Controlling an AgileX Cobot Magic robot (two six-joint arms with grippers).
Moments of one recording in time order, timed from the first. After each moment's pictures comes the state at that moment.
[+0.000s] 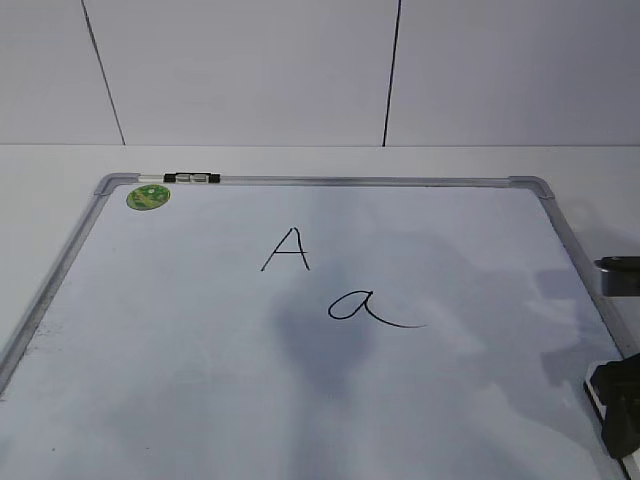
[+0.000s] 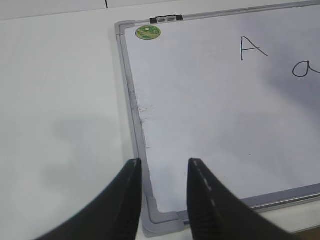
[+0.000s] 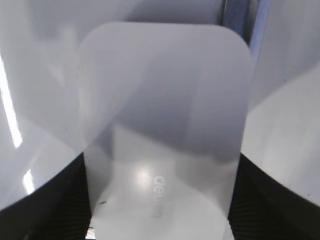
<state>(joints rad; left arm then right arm) -0.02 0.01 -0.51 -0.22 1.11 0.16 0.13 1.52 -0.72 0.05 0.91 0.03</state>
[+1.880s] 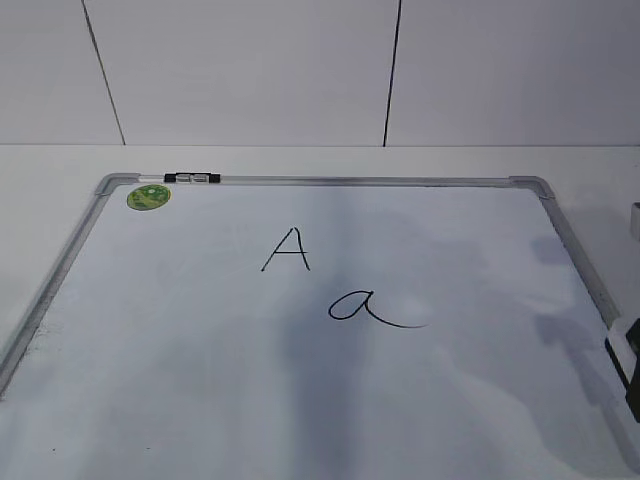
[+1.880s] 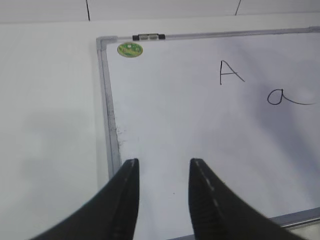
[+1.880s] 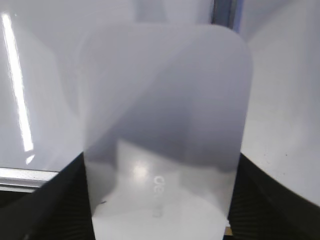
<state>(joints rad) -0.01 0.19 -0.55 -0.32 0.99 0.16 0.13 1.34 -0.81 0.07 1.10 0.03</state>
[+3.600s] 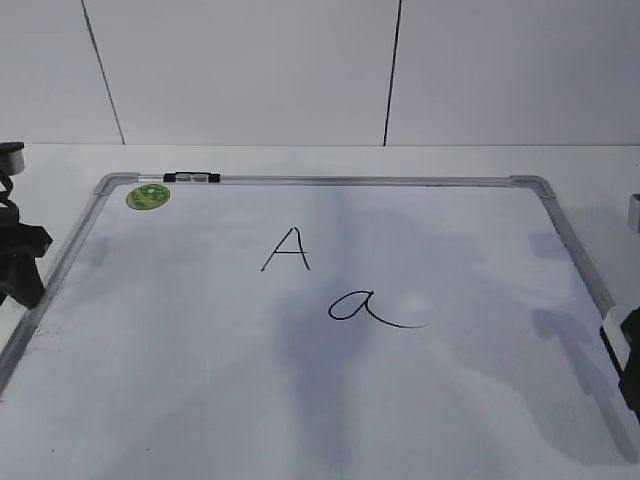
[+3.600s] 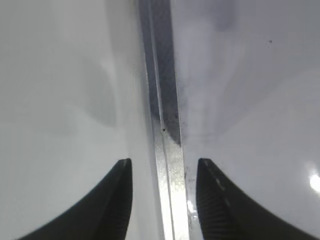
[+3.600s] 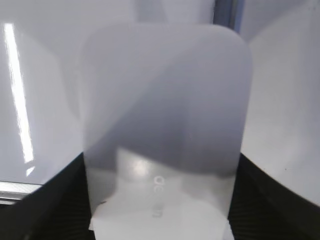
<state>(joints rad) -0.01 1.78 -1.10 -0.21 0.87 0.19 0.13 1.34 -0.81 0.07 1.06 0.03</state>
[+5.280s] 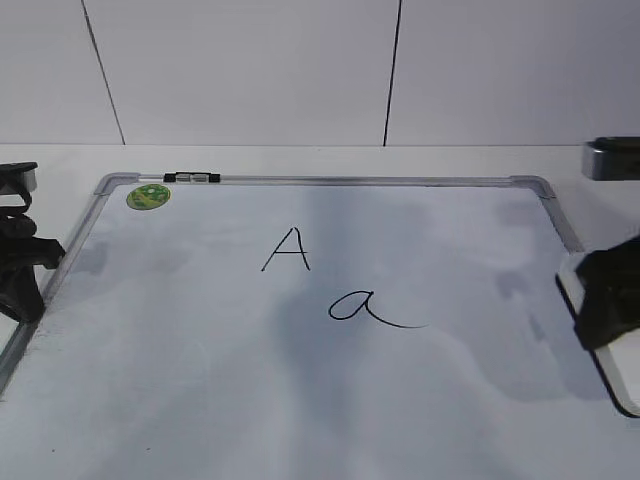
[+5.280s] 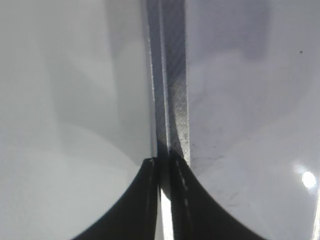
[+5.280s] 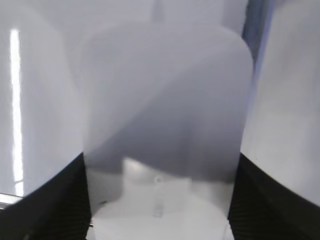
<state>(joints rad) -0.01 1.87 -1.11 -0.22 0.83 0.19 0.20 1.42 -0.97 0.07 1.09 0.01</state>
